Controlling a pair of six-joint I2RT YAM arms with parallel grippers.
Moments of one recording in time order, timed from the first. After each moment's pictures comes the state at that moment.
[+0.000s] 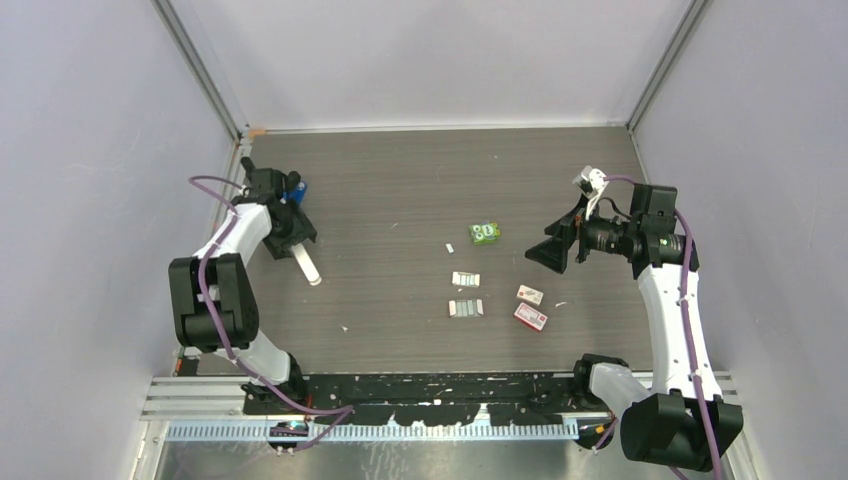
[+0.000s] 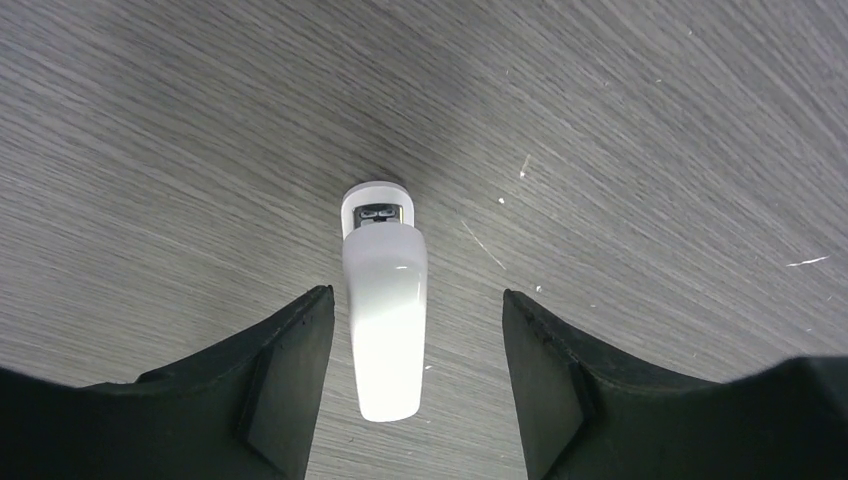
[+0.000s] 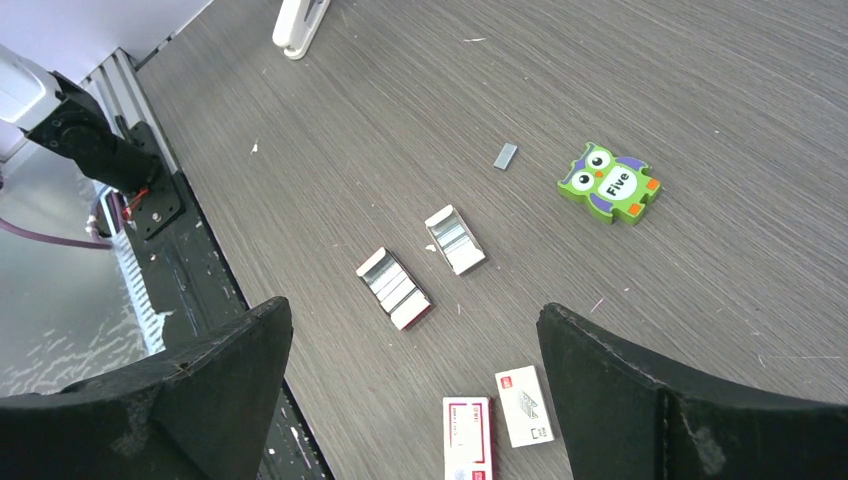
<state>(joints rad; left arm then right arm) 0.08 1.60 1.10 -0.64 -0.04 -0.53 -0.16 1.01 0.99 -0.79 -1.08 -0.42</state>
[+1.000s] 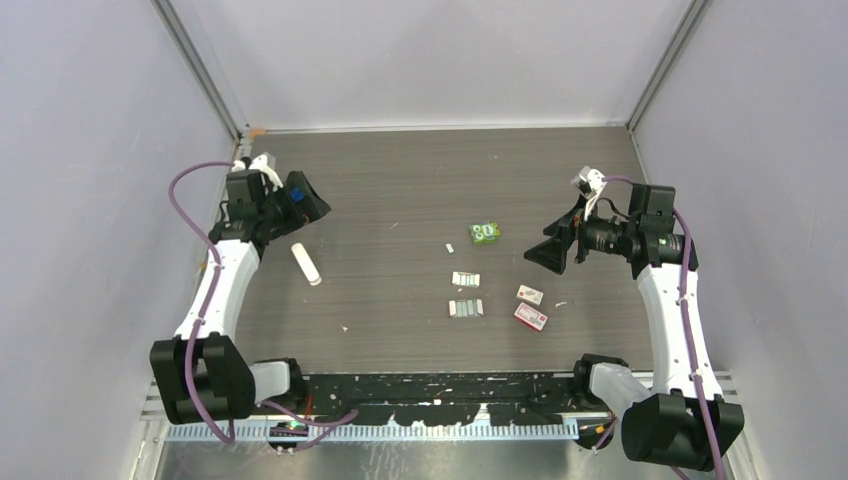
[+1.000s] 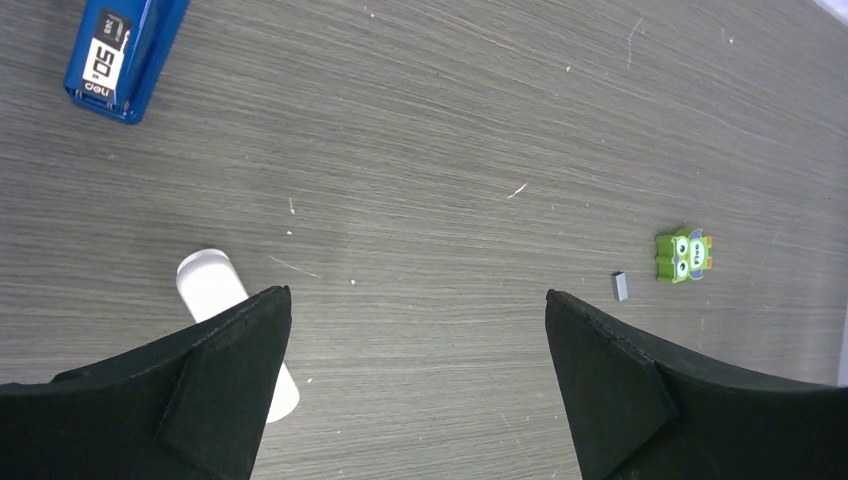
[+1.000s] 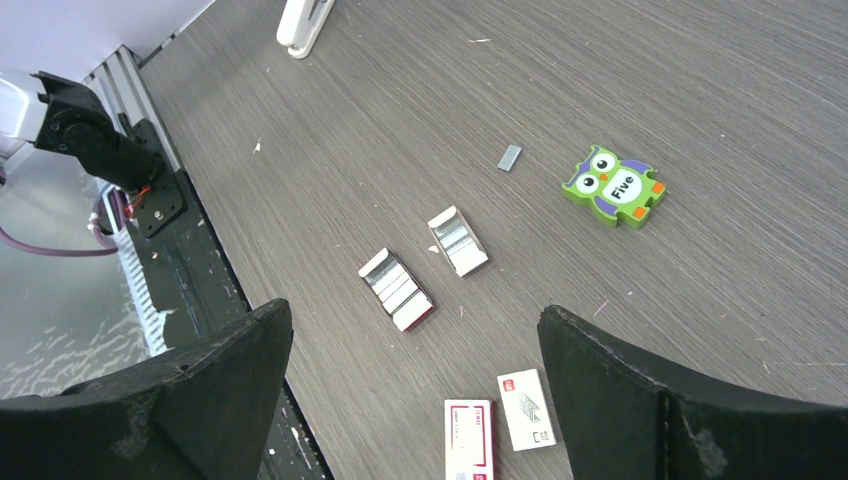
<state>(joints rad) 0.08 1.22 0.97 -0.39 0.27 -0.39 -0.15 1.01 0.99 -0.79 -1.08 -0.43</state>
